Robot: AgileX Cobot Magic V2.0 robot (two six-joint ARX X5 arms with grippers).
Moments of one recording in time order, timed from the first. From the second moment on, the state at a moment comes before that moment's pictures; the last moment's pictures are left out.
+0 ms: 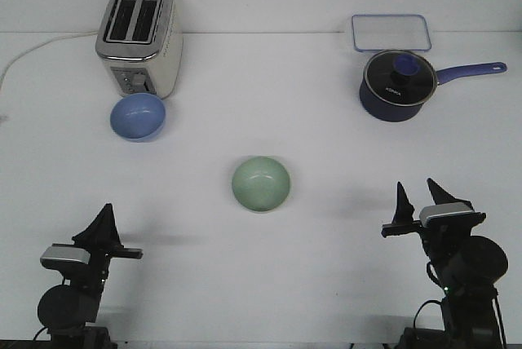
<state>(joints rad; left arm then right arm) -0.05 0.01 0.03 0.20 0.02 -0.08 -0.09 0.49 0.48 -0.14 -0.24 -0.01</state>
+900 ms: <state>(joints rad) -0.05 0.01 0.03 0.21 0.02 -0.08 -0.09 0.49 0.48 -0.12 -0.24 0.00</state>
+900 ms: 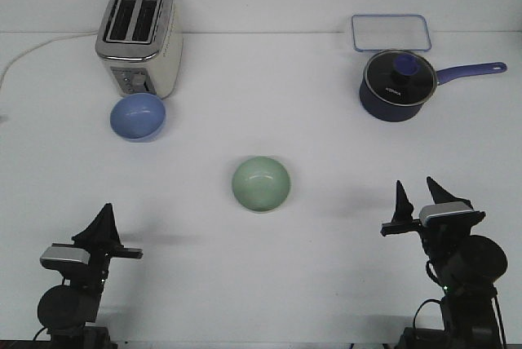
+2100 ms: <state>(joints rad) -0.05 0.95 1.00 -0.66 0.01 -0.08 -0.09 0.49 0.48 -0.12 -0.24 0.00</state>
